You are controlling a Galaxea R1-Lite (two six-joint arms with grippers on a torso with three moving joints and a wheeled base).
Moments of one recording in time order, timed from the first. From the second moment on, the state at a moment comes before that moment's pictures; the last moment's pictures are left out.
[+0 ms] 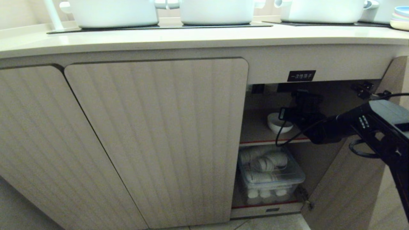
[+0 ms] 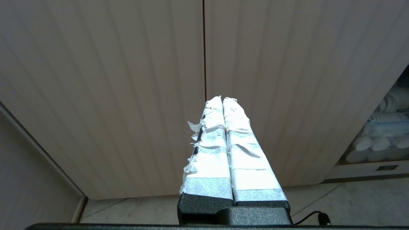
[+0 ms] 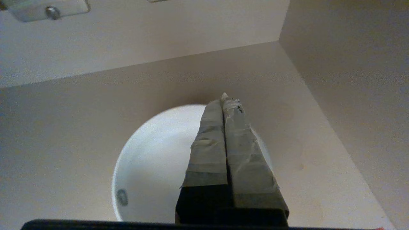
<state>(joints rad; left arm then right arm) 0.00 0.00 0.00 0.00 0.00 0.00 0.10 2.41 -1.55 -0.69 -0.21 0.11</state>
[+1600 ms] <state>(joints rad) 0.00 0.00 0.00 0.00 0.00 0.00 0.14 2.25 -1.21 -0.93 -0.20 0.08</state>
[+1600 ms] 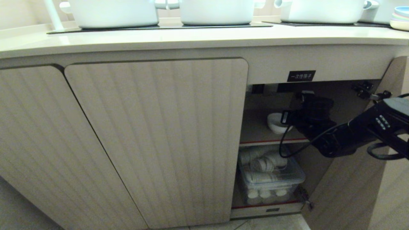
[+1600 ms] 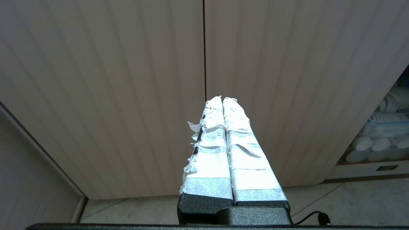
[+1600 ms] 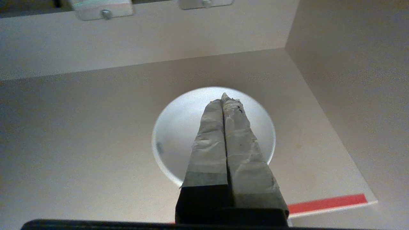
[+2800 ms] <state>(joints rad) 0.00 0.00 0.00 0.00 0.00 0.00 0.16 1.94 -0.70 -1.04 -0.20 0.06</state>
